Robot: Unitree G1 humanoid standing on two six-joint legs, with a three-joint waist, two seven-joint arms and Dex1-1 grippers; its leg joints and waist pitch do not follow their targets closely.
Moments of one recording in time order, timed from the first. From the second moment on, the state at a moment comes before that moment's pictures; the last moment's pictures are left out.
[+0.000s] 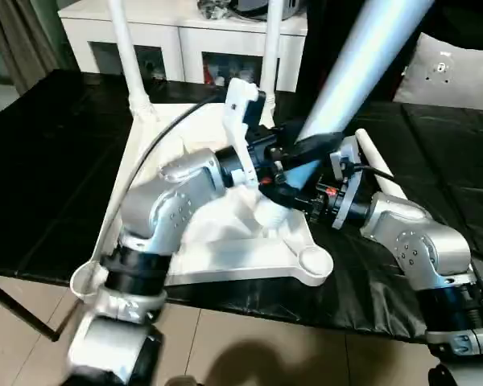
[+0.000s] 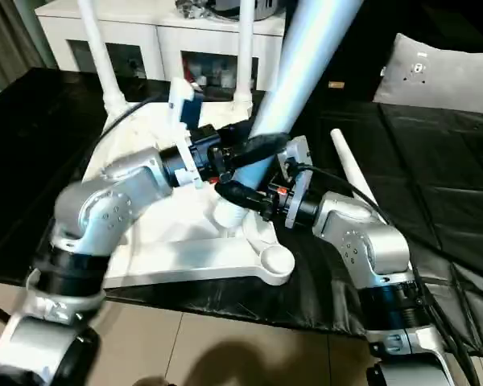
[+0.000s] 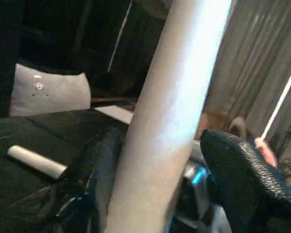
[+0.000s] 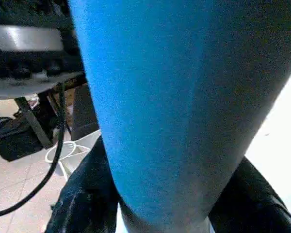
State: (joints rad) left arm -0.72 0.04 -0.04 0.04 -0.60 0.67 -0.71; right arm -0.50 -0.34 0.04 0.13 0.52 0.55 0.90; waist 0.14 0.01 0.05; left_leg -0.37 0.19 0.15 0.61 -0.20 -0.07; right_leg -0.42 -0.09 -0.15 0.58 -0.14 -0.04
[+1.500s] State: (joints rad) left arm -0.50 0.40 -0.55 0.21 -0.07 0.38 -0.93; right arm -0.27 -0.30 -0.08 -0.04 0.39 0.62 0.42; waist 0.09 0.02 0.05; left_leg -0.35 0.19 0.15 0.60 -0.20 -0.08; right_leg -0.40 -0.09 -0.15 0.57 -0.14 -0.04
